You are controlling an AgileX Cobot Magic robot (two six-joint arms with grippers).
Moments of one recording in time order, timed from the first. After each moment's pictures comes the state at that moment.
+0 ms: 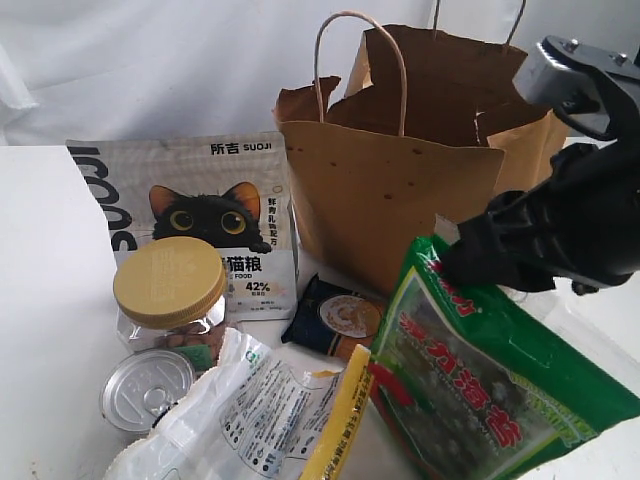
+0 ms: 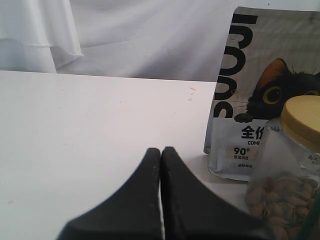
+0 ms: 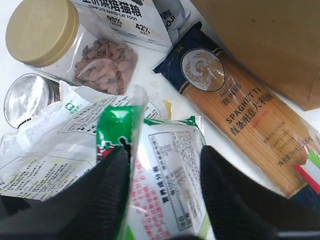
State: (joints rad) left arm -0.03 0.00 0.00 0.01 0.29 -0.07; right arm 0.39 1.16 -0.93 0.43 0.87 -0.15
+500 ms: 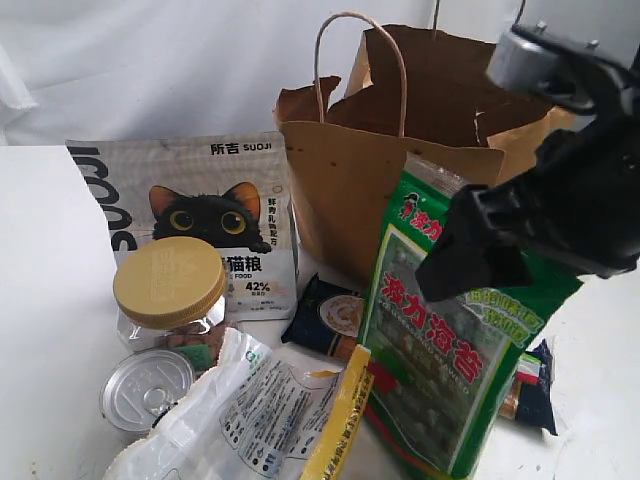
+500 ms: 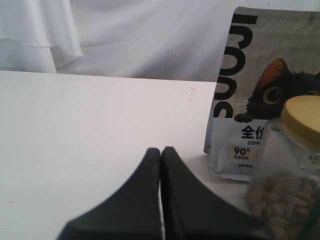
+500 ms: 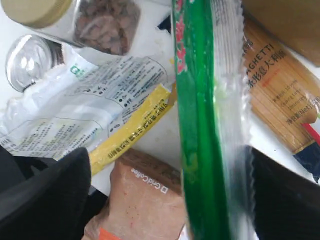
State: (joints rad) left arm -0.03 0.00 0.00 0.01 0.29 -0.07; right arm 0.42 1.26 -1.08 0.38 1.10 -0.05
